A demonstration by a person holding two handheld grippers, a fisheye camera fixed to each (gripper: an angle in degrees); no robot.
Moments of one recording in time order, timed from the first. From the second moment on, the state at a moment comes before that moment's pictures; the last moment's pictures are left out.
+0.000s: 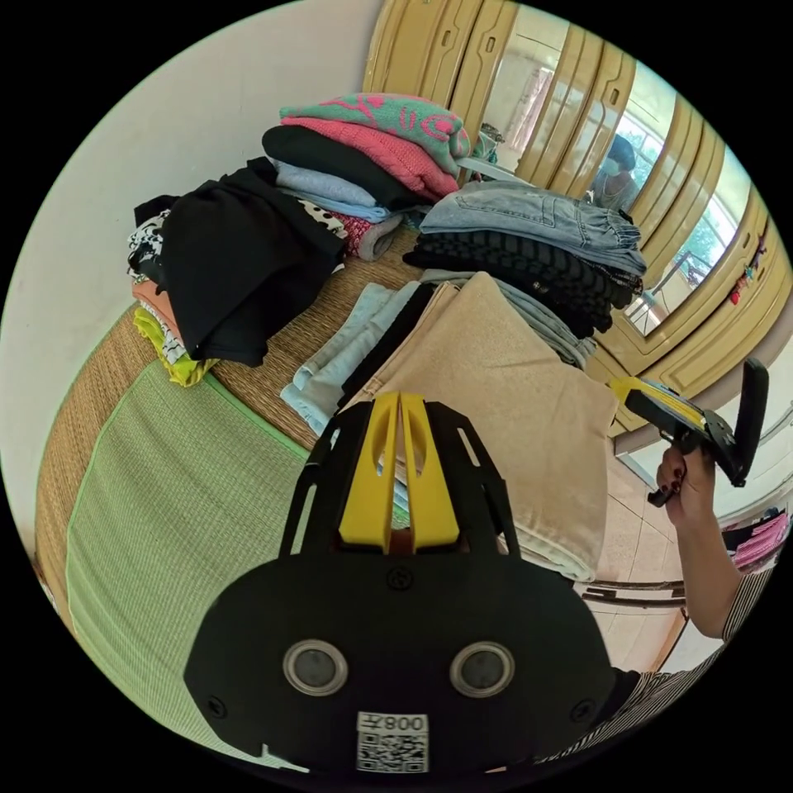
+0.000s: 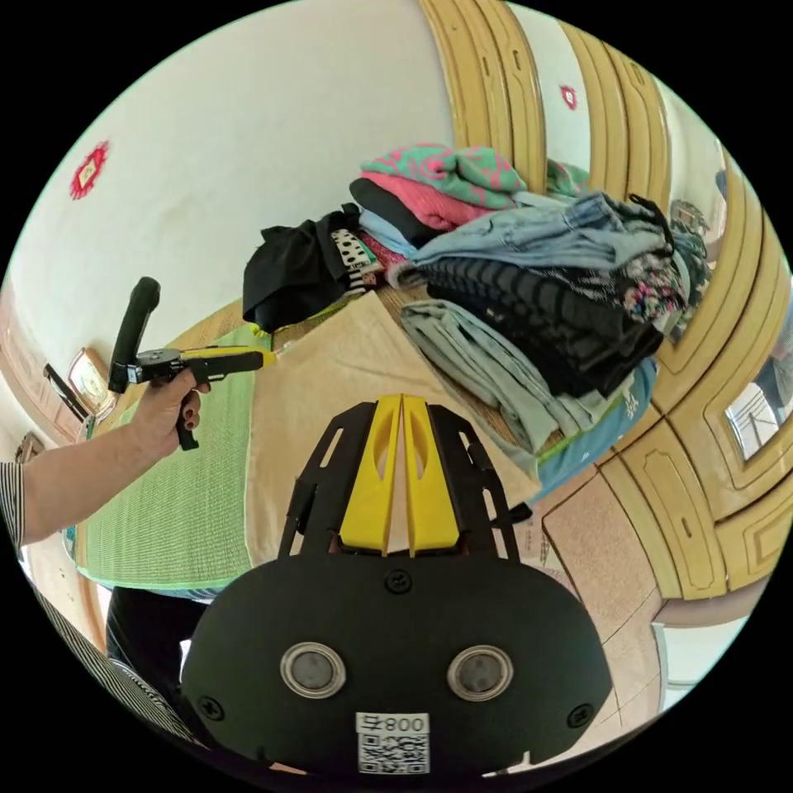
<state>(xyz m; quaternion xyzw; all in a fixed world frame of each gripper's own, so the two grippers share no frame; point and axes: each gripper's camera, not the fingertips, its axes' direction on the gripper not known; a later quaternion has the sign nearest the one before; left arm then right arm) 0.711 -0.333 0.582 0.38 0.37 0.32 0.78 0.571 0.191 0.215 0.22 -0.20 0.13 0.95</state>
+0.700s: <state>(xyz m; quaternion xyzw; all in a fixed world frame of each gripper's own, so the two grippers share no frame) 0.730 -0.341 0.687 0.38 0.37 0.32 0.79 0.574 0.079 0.257 0.11 -0.22 0.04 0.97</state>
